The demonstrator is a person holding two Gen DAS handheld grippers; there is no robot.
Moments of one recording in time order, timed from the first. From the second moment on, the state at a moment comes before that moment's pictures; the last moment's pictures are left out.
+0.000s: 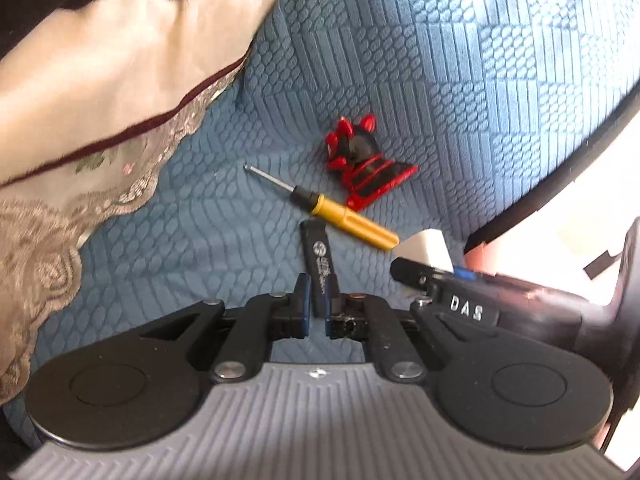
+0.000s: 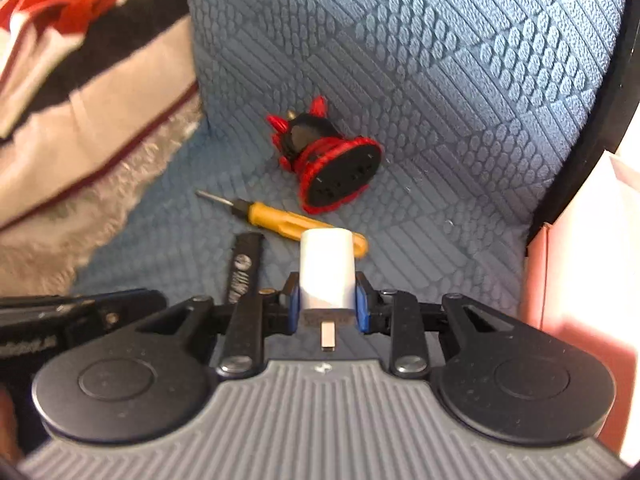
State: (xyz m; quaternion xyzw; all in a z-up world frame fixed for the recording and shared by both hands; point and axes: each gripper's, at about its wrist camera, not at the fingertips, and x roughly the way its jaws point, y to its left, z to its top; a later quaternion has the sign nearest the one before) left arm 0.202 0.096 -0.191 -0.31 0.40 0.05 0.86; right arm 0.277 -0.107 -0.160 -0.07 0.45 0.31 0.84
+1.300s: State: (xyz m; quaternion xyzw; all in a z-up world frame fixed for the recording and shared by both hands) left arm 0.260 0.108 -0.245 -0.44 0.39 0.00 0.81; right arm 0.264 -0.096 -0.196 -0.08 0.45 0.33 0.83
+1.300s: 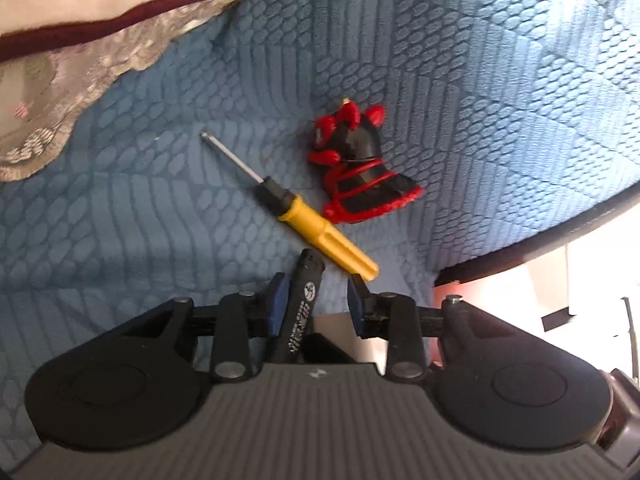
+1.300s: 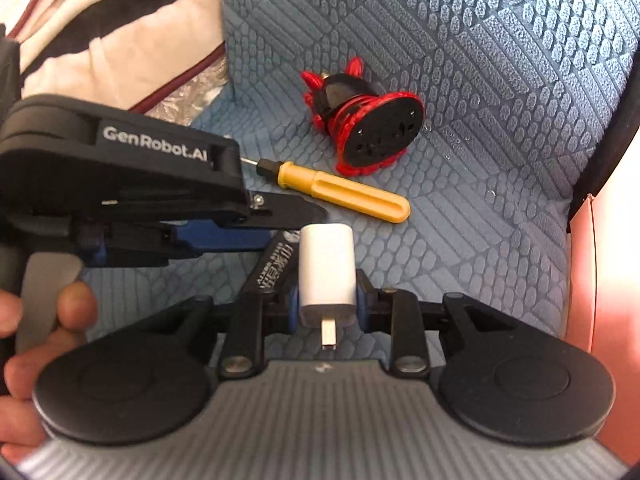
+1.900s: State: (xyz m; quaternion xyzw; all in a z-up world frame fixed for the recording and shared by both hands) left arm 0.262 0.109 -0.255 -0.45 0.39 -0.01 0.80; right arm 0.260 -0.103 -0.197 -0.04 0.45 0.33 0.83
